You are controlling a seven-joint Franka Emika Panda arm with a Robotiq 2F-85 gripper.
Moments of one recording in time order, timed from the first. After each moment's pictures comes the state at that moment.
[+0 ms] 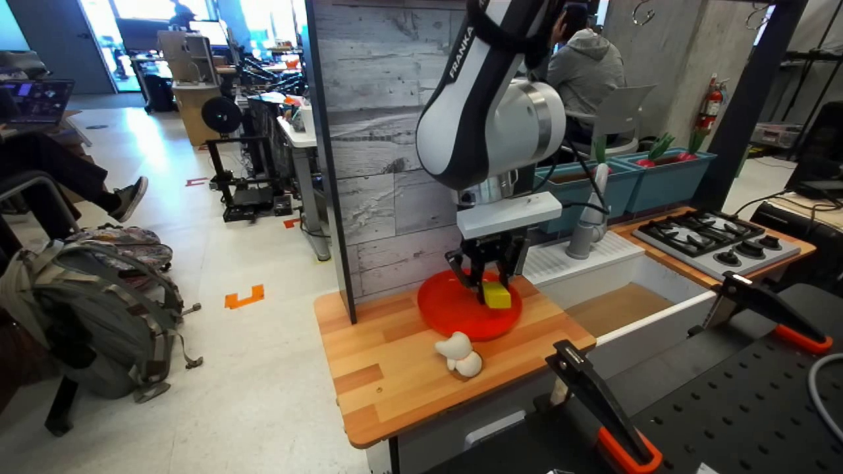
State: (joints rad) arm 0.21 0.98 -0.09 -1.68 -0.04 2.45 0.33
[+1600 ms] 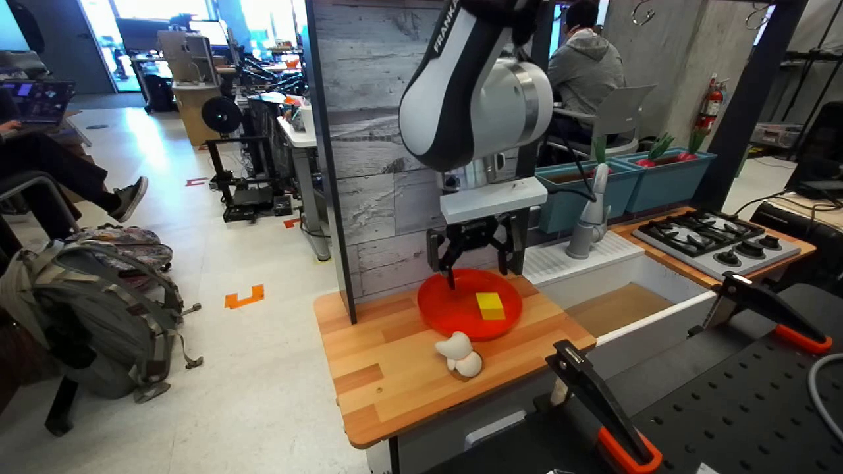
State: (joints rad) arm 0.23 0.93 -0.08 -1.68 -0.05 2.44 0.35
